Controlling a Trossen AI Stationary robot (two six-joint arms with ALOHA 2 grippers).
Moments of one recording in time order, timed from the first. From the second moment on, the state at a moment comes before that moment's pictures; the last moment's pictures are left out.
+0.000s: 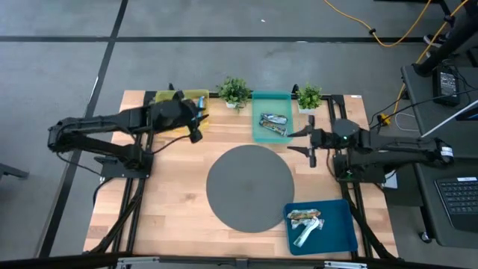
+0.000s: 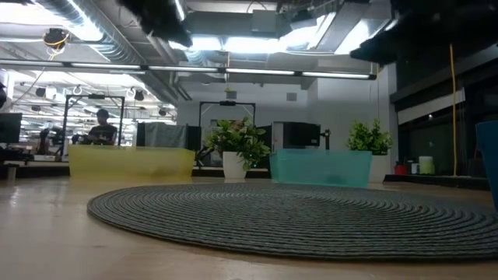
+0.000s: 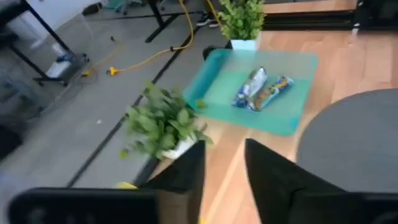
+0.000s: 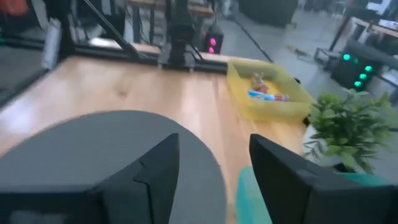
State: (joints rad) left arm 0.19 1.00 0.96 -0.46 -0.41 0.07; right arm -0.15 0.65 0.44 -0.02 -0.09 -0.18
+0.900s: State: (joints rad) left arm 0.14 0.81 0.02 0.63 -0.20 -0.12; right arm -0.15 0.30 0.15 0.00 -0.13 -0.19
